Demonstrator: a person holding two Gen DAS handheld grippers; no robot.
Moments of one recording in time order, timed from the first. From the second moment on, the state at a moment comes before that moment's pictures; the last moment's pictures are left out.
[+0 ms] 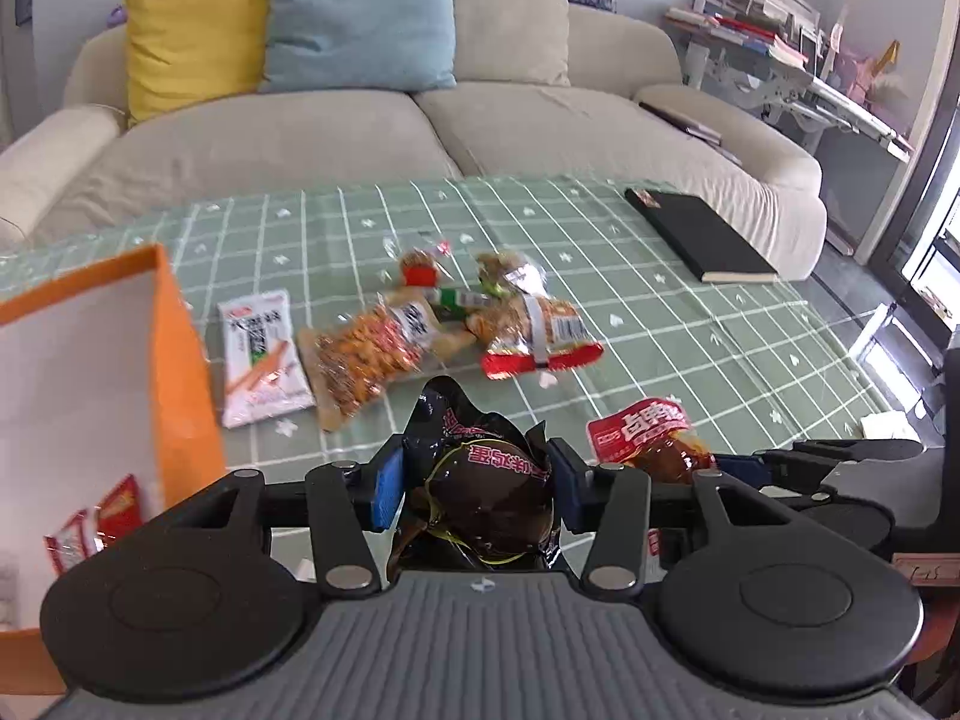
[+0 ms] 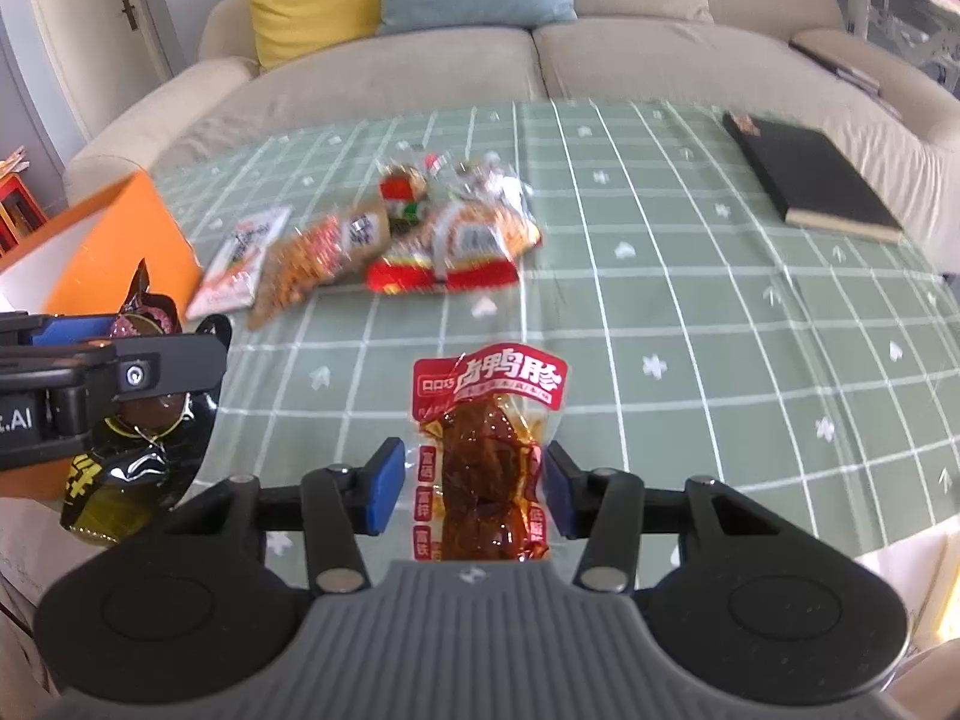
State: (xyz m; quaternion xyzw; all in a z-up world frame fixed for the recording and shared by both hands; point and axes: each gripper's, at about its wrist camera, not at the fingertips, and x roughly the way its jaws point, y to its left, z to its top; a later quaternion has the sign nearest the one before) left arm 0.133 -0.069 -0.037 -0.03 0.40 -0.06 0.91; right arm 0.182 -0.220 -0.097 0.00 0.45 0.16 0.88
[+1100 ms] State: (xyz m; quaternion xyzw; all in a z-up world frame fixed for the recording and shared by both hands) left arm 0.117 0.124 -0.006 -0.07 0.39 0.14 0.91; right arm 0.189 0.009 0.022 -0.05 0.37 0.36 0.86
